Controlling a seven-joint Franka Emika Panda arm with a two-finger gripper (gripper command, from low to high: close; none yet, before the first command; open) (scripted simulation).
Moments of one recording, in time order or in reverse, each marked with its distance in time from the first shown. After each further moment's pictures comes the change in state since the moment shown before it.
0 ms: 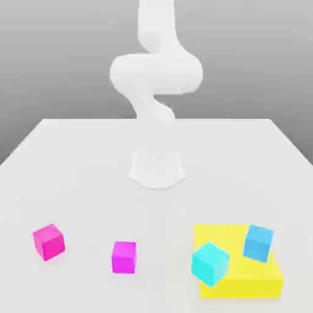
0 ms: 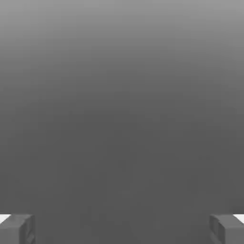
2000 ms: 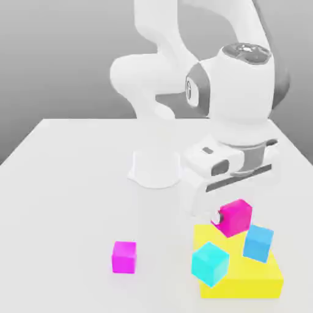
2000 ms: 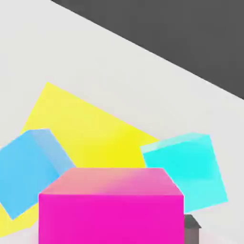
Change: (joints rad) arm 0.357 0.628 0.175 -0.224 0.014 0.132 -0.305
